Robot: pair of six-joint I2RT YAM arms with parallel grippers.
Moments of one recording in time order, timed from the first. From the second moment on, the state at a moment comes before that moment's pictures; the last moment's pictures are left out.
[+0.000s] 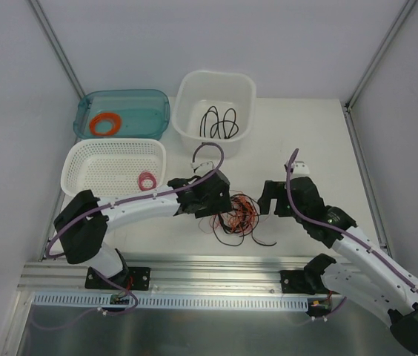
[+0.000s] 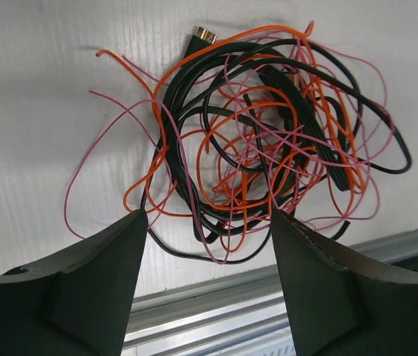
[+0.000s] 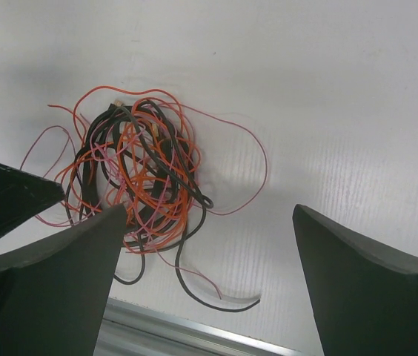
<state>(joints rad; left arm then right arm) -1.00 1.54 1.05 -0.50 -0.20 -1.09 0.66 0.78 0.64 -0.55 0.24 0.49</state>
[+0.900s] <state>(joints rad) -1.02 1.28 1.34 -0.61 -0.25 -0.67 0.58 1.19 0.51 -0.21 0.01 0.63</state>
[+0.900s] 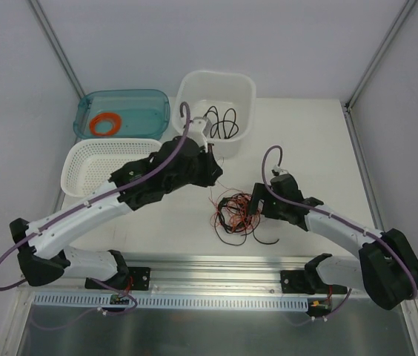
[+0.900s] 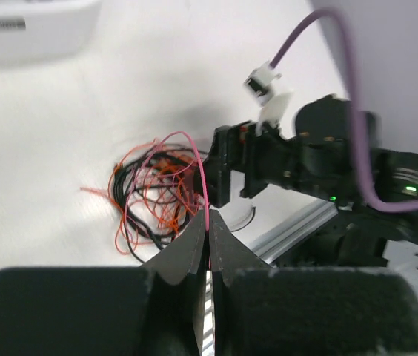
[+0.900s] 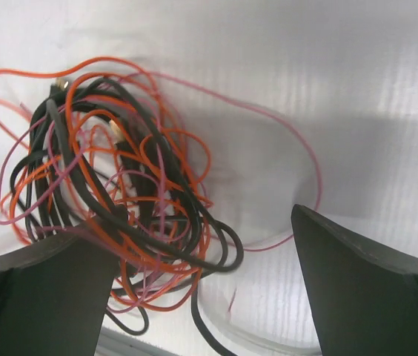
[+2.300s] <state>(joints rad) -0.49 1.25 1.70 -0.70 -0.40 -0.38 0.44 0.65 0.80 -0.81 -0.03 0.41</state>
